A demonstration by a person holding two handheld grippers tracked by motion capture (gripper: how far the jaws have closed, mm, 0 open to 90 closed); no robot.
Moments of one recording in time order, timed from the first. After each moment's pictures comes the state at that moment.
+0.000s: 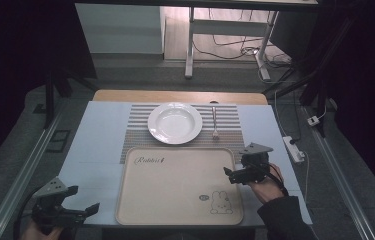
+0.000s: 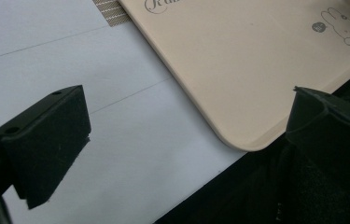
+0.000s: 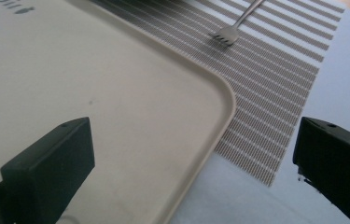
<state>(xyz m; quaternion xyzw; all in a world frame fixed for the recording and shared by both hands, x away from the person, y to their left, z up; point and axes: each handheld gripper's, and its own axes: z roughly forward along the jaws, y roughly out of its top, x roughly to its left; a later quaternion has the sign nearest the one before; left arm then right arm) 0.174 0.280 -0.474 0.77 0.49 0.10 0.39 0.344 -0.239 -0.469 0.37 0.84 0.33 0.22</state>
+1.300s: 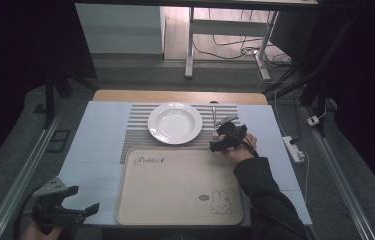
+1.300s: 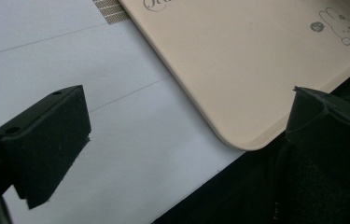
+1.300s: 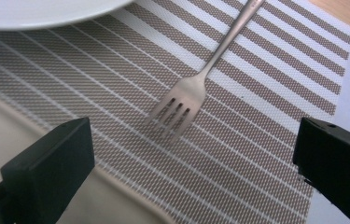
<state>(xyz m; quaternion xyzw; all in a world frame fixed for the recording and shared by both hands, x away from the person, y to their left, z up) 0.175 0.281 -0.475 0.77 0.49 0.09 0.39 0.465 -0.183 -0.501 0.39 0.85 0.23 0.26</state>
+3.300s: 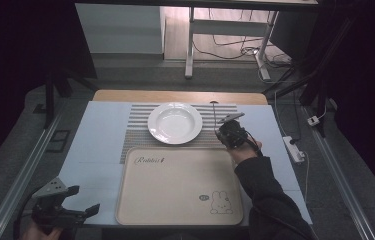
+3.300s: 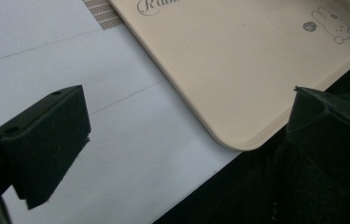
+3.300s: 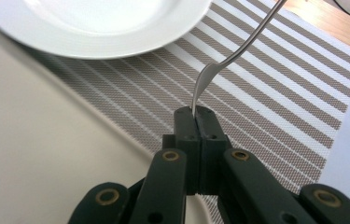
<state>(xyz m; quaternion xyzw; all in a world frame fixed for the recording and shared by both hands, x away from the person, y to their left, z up) 0.173 0.280 -0.473 0.78 0.48 0.09 0.40 0.440 -0.187 -0.461 0.35 0.87 0.28 0.21</state>
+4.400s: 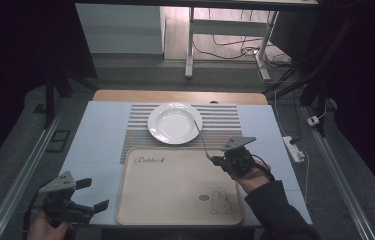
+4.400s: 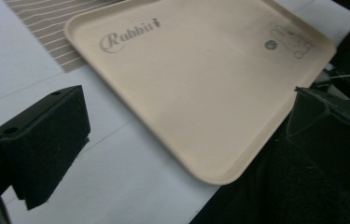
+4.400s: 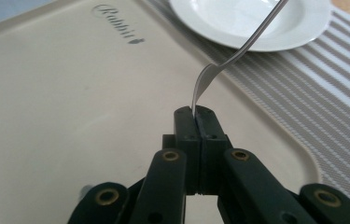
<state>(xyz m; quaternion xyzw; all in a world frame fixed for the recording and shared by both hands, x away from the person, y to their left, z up) 0.193 0.262 -0.469 0.79 0.41 0.08 0.45 0.340 -0.194 -0.439 0.25 0.89 0.36 0.13</state>
